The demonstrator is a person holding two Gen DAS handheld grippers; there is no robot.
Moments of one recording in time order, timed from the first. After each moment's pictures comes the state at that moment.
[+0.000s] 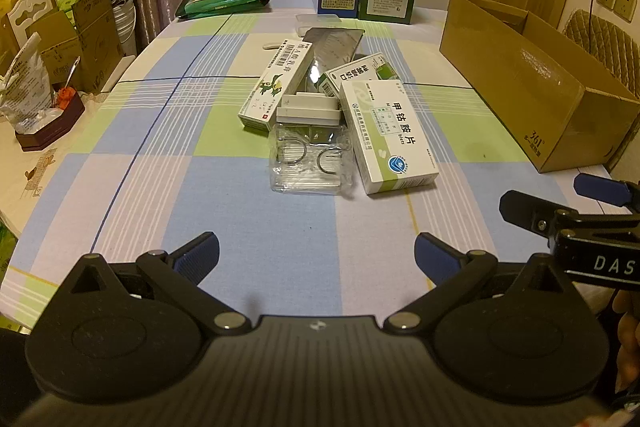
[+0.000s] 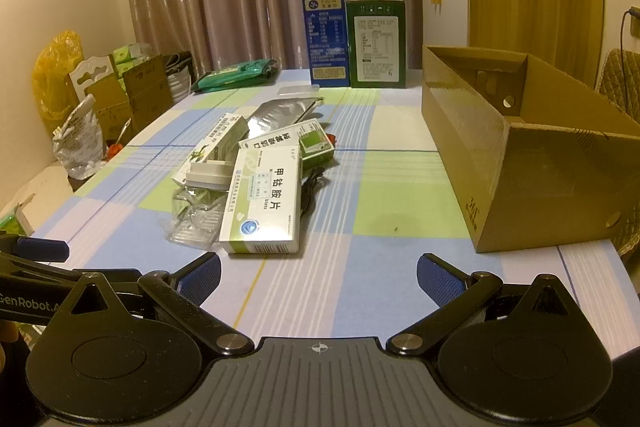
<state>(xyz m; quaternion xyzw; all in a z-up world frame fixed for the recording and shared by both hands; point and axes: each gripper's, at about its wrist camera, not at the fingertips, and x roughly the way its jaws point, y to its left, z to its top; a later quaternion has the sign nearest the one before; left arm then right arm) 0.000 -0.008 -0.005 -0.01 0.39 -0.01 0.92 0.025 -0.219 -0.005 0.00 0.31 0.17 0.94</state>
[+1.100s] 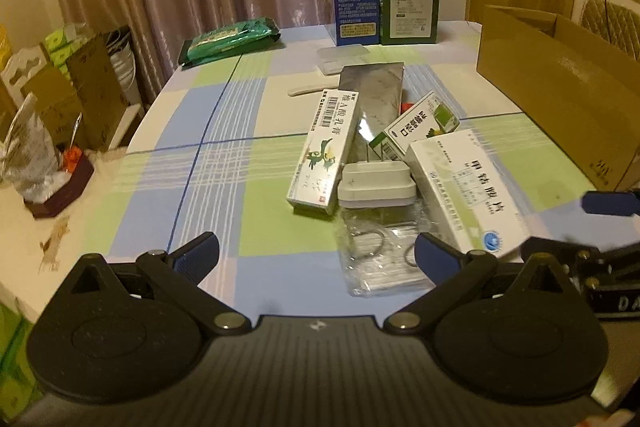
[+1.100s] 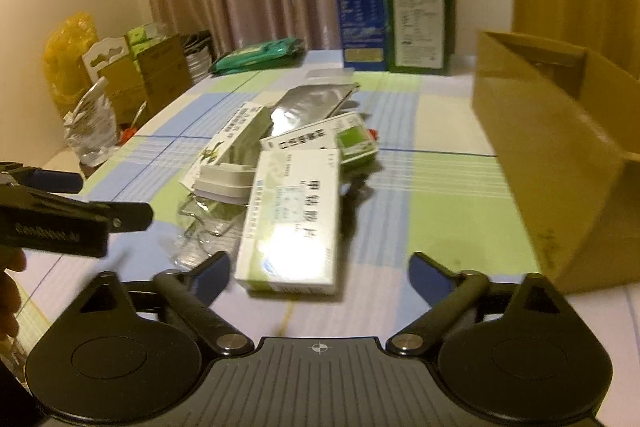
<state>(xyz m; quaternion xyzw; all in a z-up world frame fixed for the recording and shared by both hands) 0.087 0.039 -0.007 0.06 0.36 -0.02 0.93 0.092 -0.176 -0.023 -0.01 0.34 0.21 0.92</state>
